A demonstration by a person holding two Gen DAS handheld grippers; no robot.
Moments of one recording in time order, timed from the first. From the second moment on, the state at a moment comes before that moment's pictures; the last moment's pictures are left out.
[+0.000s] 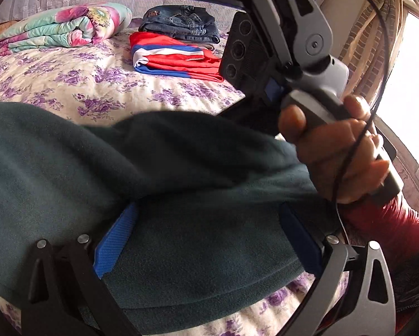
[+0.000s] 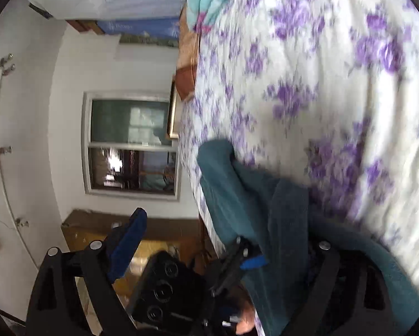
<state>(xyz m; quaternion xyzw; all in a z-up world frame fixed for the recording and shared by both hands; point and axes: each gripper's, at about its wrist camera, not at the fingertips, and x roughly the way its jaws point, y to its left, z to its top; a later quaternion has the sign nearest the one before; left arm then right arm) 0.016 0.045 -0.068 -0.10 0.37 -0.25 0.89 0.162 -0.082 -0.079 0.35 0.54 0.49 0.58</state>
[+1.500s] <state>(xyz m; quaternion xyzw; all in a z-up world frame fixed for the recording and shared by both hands) 0.001 0.136 -0.058 -0.06 0.36 -0.05 0.93 0.157 -0.072 -0.061 0.05 0.45 0.40 0.80</state>
